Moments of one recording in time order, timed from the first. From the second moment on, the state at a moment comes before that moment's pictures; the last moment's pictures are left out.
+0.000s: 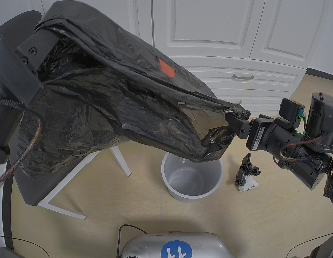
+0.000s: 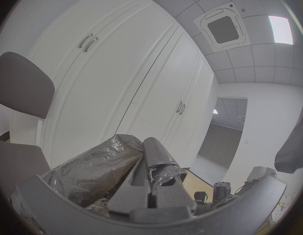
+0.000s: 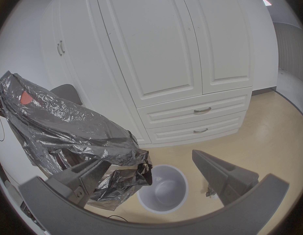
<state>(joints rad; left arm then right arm) -1.04 1.23 -0.69 -1.09 0.41 0.01 0.75 1.49 -0.72 -0.71 -0.48 0.22</state>
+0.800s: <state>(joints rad) -1.07 1.22 -0.68 -1.11 0.41 0.01 0.78 1.49 -0.64 -0.72 -0.36 0.22</state>
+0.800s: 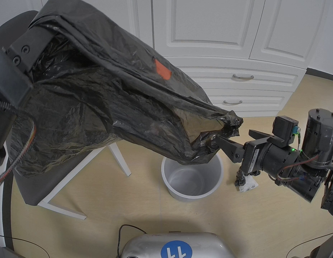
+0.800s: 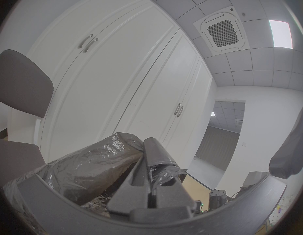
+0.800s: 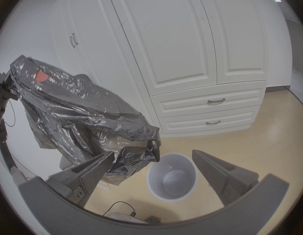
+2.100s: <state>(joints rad) -1.09 1.17 -0.69 -1.11 0.41 0.01 0.75 1.63 -0.47 -1.37 -0.28 0.07</state>
